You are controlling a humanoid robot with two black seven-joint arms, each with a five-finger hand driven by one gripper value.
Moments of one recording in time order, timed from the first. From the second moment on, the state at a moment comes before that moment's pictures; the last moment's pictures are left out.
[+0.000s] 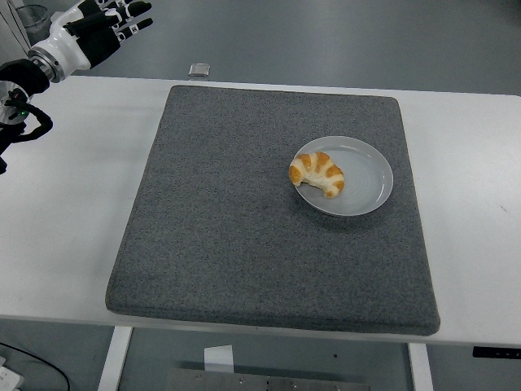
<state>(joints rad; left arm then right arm) -1.05 0.54 -0.46 -0.62 -0.20 -0.42 -0.10 -0.01 0.00 -0.06 0.12 0.06 0.03 0.17</state>
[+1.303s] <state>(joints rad) -1.02 0.52 -0.48 -0.62 -0.23 -0.42 -0.10 -0.02 0.00 -0.04 0.12 0.07 0.02 0.17</state>
